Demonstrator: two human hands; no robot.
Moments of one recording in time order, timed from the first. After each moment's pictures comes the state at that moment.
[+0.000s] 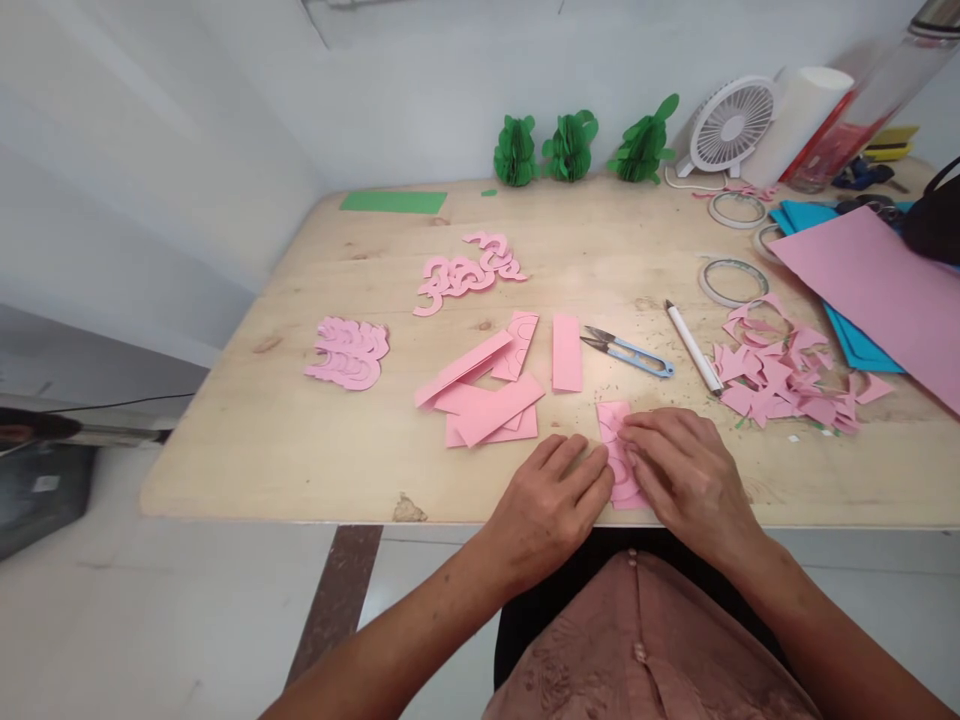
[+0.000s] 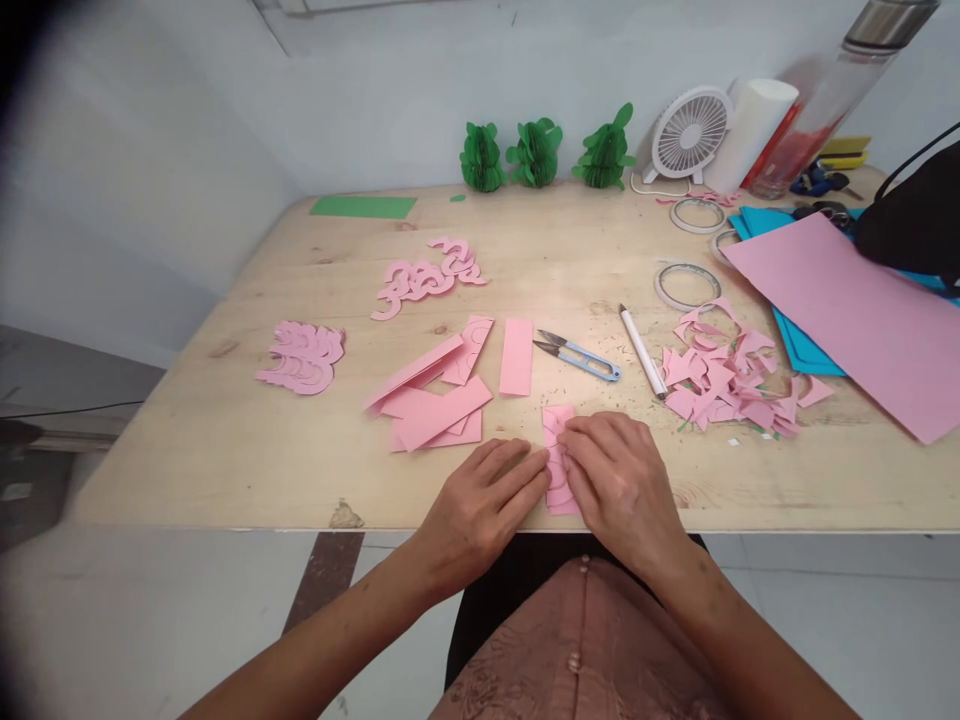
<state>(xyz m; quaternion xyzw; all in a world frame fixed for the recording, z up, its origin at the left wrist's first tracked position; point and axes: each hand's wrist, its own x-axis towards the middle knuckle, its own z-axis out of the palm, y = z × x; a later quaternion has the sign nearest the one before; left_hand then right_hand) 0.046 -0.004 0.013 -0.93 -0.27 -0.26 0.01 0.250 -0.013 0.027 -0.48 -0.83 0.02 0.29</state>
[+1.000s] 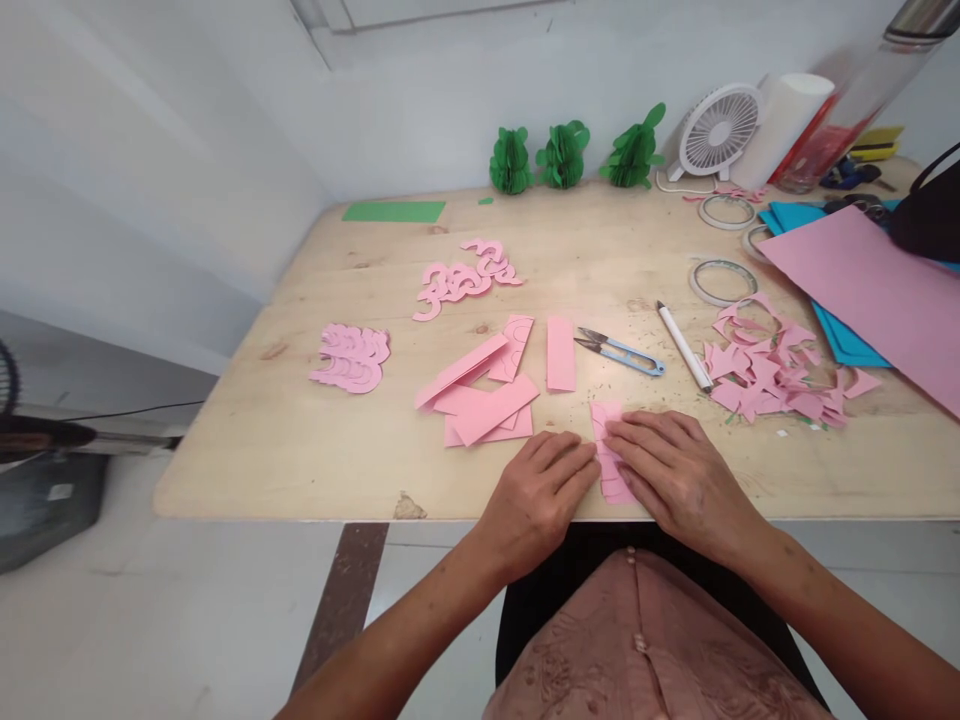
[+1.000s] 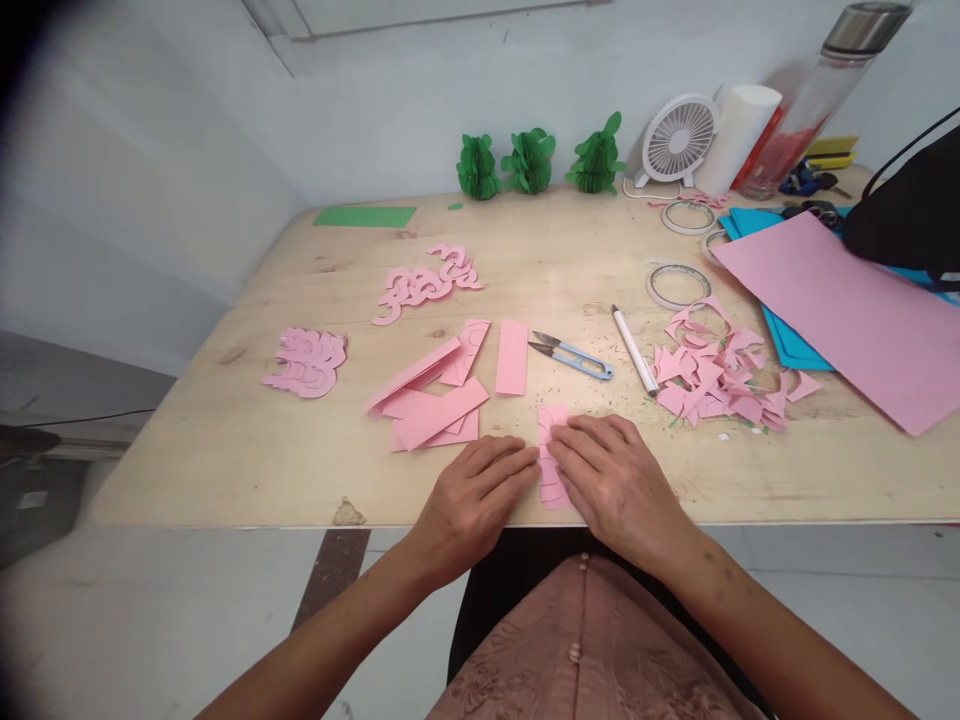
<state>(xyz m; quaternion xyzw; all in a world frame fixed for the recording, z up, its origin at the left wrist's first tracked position) 0.044 -0.003 0.009 -0.91 -0.28 -0.32 -0.05 0.260 -0.014 0.027 -0.41 -0.89 0.00 0.21</state>
